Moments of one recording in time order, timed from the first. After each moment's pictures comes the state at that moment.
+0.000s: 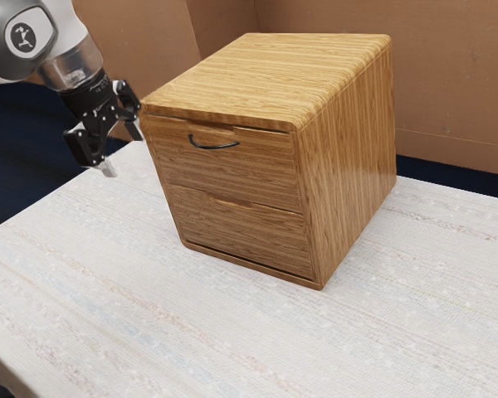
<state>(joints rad) 0.16 0.04 0.11 -1.38 -0.05 1.58 -1.55</state>
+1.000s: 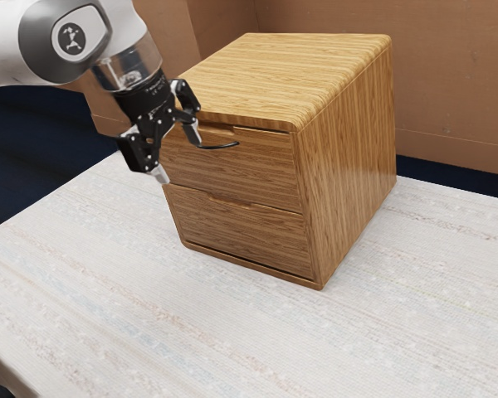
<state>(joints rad) 0.02 0.05 0.11 -1.38 -0.06 1.60 -1.59</state>
